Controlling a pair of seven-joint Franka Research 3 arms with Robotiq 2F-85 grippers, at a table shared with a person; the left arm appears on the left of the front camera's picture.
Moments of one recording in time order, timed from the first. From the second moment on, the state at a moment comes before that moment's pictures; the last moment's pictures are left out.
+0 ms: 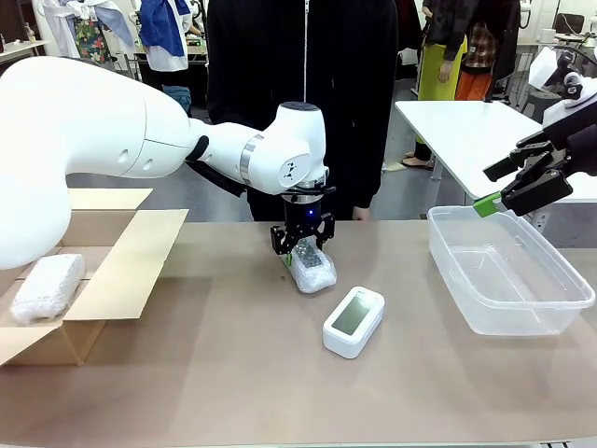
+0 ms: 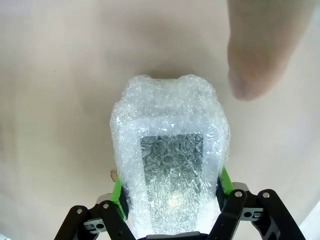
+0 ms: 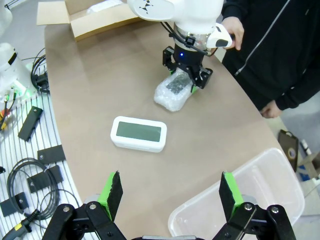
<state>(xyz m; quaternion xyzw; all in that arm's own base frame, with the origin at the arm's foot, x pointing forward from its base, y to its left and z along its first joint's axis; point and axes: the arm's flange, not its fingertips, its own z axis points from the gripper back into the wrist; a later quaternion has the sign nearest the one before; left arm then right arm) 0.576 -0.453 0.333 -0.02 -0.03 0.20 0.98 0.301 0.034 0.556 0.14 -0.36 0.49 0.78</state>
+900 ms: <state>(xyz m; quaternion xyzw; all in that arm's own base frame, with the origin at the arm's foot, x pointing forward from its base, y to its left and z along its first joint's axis) 0.430 -0.437 0.537 -0.02 -0.06 0.04 1.00 0.301 0.034 0.556 0.14 -0.36 0.49 0.78</state>
